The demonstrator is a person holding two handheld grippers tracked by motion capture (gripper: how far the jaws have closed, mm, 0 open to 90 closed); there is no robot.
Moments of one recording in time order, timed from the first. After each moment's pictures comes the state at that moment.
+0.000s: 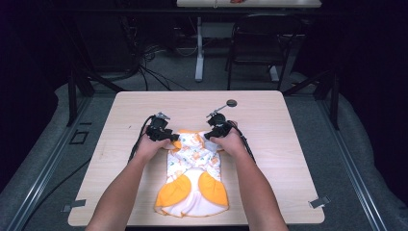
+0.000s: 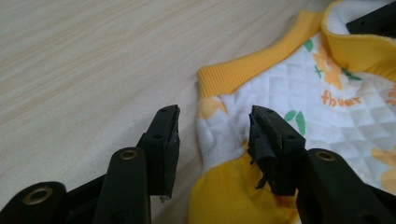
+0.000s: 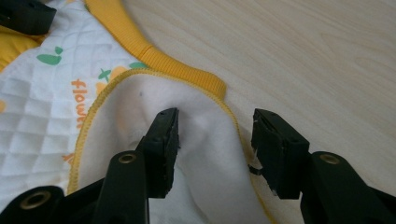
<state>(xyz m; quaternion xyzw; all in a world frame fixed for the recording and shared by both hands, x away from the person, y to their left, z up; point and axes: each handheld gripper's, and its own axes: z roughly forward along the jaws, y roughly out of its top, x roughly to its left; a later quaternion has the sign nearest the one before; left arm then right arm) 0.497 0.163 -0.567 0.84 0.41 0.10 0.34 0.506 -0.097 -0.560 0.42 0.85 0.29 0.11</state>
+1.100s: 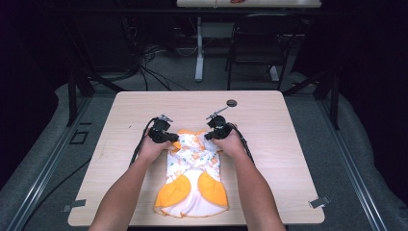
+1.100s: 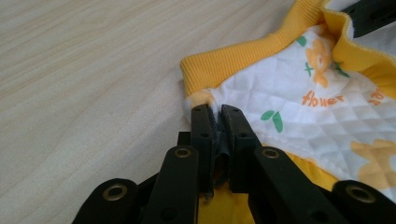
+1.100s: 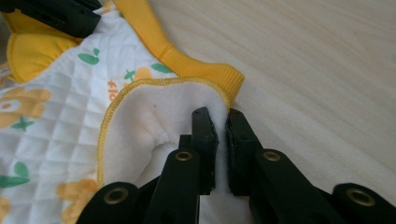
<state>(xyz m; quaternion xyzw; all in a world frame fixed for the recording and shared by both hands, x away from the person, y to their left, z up) 0.491 0.158 -0.568 0.84 0.40 0.09 0.34 0.499 -0.099 -0.560 0.40 0.86 0.31 0.07</state>
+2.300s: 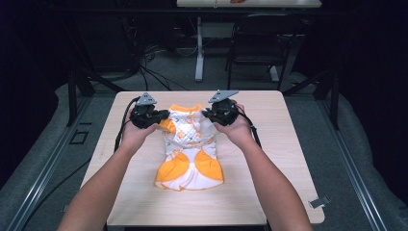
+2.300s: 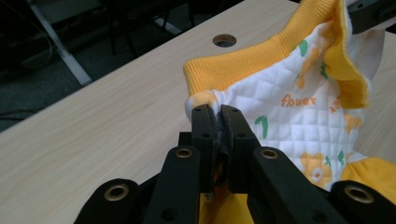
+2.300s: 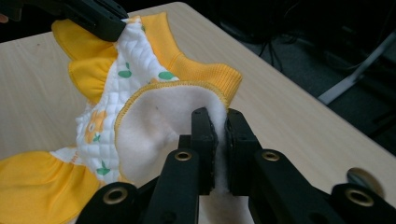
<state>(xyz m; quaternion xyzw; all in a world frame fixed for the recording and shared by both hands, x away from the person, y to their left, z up) 0.464 0.183 -0.456 0.82 0.32 0.20 0.44 0.462 -0.106 -0.442 0.28 0.84 0.42 0.21</state>
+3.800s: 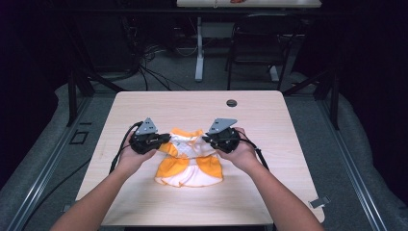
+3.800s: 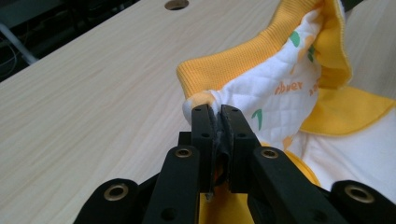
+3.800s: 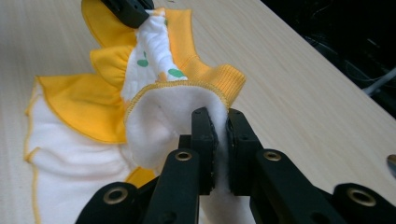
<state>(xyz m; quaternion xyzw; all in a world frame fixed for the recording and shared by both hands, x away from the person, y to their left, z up) 0.407 0.186 -0.505 0.85 0.26 0.18 0.43 0.399 -0.108 -0.483 0.21 0.87 0.39 0.21</state>
